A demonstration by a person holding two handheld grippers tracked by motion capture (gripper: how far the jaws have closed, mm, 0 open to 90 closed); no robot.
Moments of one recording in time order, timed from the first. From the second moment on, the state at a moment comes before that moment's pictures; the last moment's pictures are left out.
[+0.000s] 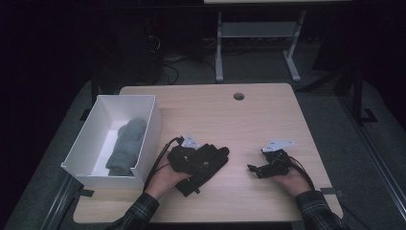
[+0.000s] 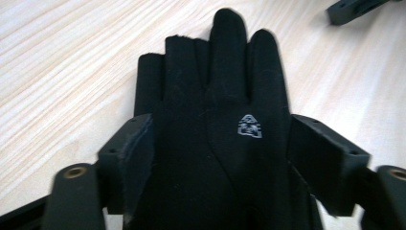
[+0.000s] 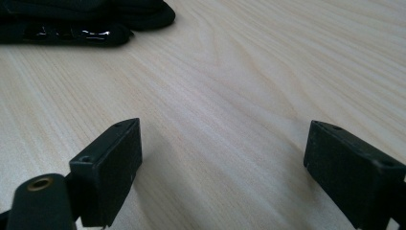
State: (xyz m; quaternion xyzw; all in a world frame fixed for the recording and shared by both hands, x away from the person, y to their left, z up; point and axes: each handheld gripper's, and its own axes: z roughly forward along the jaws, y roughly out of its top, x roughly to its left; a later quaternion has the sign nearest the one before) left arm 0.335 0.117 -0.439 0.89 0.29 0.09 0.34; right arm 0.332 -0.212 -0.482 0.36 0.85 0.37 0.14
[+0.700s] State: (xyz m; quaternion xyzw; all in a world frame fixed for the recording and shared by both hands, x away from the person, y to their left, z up) left arm 0.340 0.113 -0.458 0.90 0.29 0.08 0.30; right arm 0.331 -0.212 -0.482 0.36 0.85 0.37 0.13
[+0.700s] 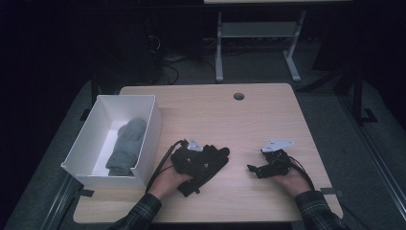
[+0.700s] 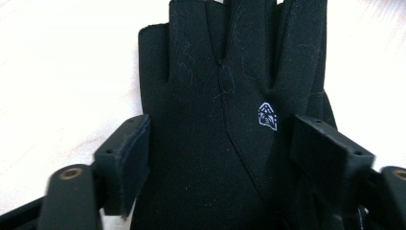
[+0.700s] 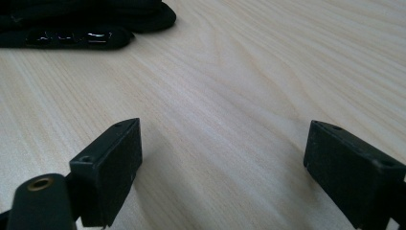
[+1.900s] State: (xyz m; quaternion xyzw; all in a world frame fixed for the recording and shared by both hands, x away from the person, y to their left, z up) left arm 0.329 0.119 -0.384 0.89 0.30 0.04 0.35; right arm 0.331 -0.210 -0.482 0.36 0.85 0.37 0.14
